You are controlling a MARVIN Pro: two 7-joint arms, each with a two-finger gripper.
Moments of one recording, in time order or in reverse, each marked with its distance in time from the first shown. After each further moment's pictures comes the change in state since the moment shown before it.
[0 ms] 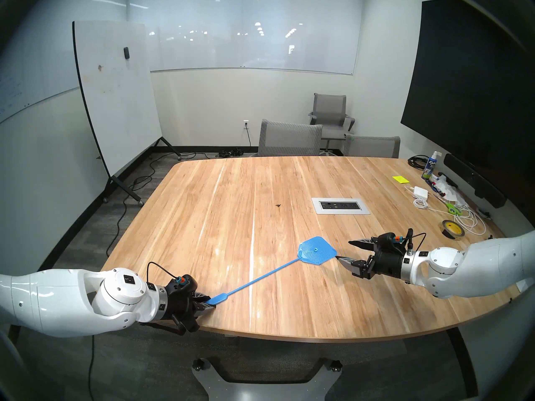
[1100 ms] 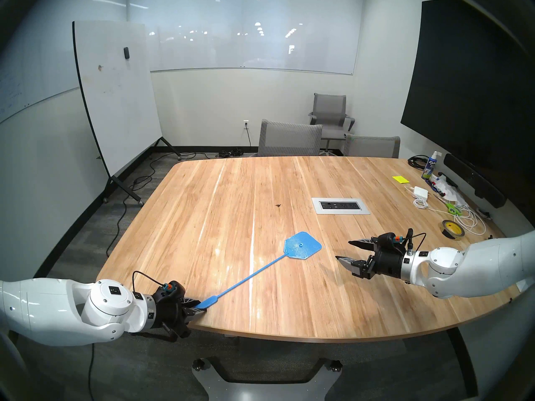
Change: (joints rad) left arm 0.019 0.063 0.048 -0.031 -0.055 -0.082 0.080; right arm 0.000 0.000 0.000 0.000 0.000 0.000 0.000
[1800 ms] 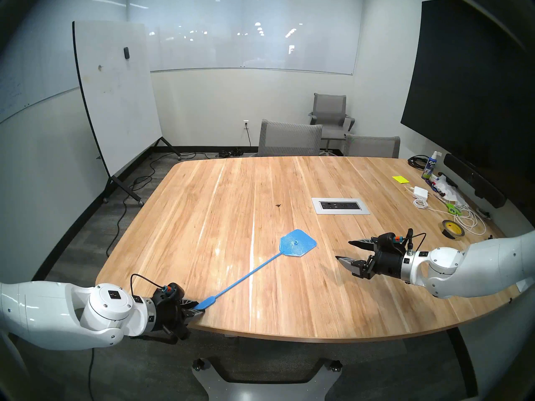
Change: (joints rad) left arm -0.002 0.014 0.021 -0.039 -0.009 0.007 0.076; right arm 0.000 0.000 0.000 0.000 0.001 0.000 0.000
